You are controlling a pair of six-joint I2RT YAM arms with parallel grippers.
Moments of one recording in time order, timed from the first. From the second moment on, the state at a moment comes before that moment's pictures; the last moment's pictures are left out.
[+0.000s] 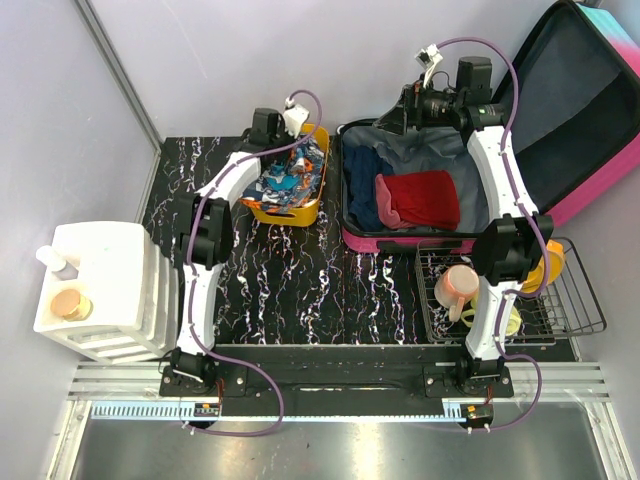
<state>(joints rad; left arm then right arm) -0.26 2.36 2.11 -0.25 0.13 0.39 0.09 2.06 2.22 -0.52 -1.01 0.03</state>
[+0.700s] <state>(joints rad) -0.24 2.15 2.01 -0.56 0.19 0.07 0.08 2.06 2.17 -0.52 -1.01 0.03</state>
